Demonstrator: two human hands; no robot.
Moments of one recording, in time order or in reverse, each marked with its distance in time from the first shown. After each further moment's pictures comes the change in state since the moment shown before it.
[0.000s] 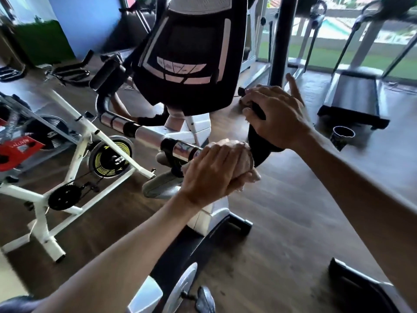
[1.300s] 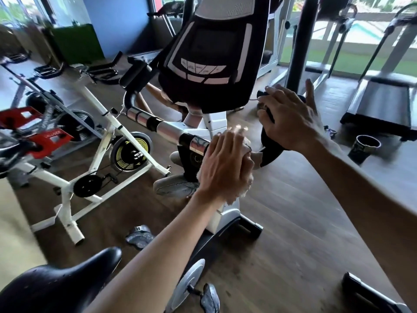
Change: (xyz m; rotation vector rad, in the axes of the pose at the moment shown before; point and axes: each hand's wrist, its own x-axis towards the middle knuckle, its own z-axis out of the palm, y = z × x) left_hand 0.008 0.016 -0.027 -0.179 -0.072 -0.351; right_hand -0.007 -0.008 0.004 -0.104 -0.041 0.005
